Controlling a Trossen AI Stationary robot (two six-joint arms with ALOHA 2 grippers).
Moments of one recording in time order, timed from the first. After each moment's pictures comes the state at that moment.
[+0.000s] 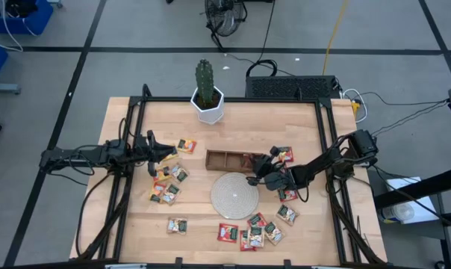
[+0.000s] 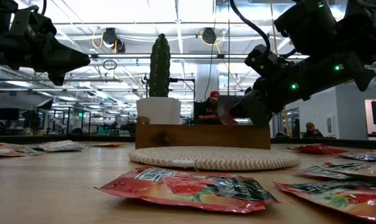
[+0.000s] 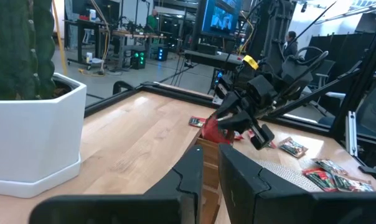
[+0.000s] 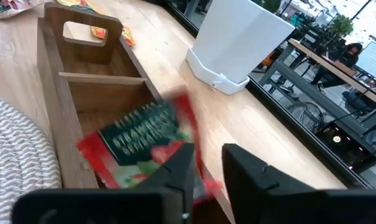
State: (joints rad) left arm 0.01 0.07 0.02 0.06 -0.18 -0.19; right arm 0.27 1.76 0.53 0.71 0.99 0.01
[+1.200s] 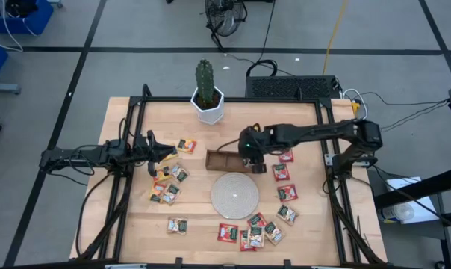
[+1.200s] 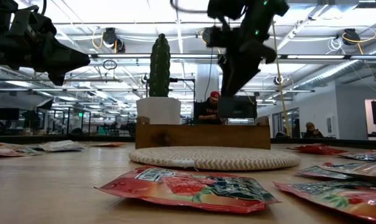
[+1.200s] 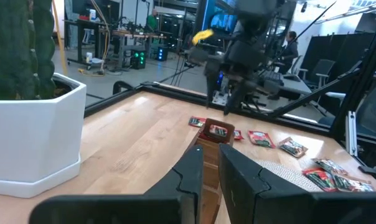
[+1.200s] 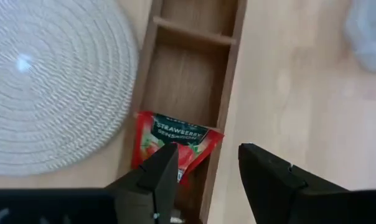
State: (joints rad) left arm 0.01 0.07 0.02 0.06 -0.18 -0.19; right arm -0.09 1.68 1.24 -0.70 0.07 -0.26
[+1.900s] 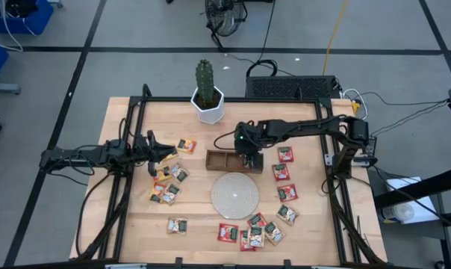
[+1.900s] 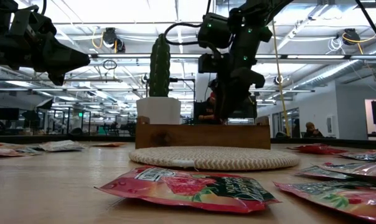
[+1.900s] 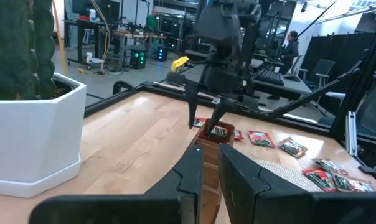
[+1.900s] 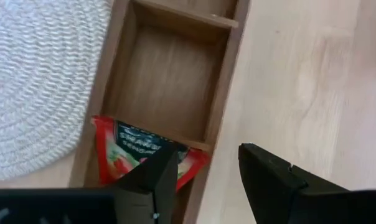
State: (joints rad) left arm 0.01 0.07 0.02 0.06 -0.18 -0.19; right arm -0.19 1.78 1.24 -0.63 -0.06 -0.36
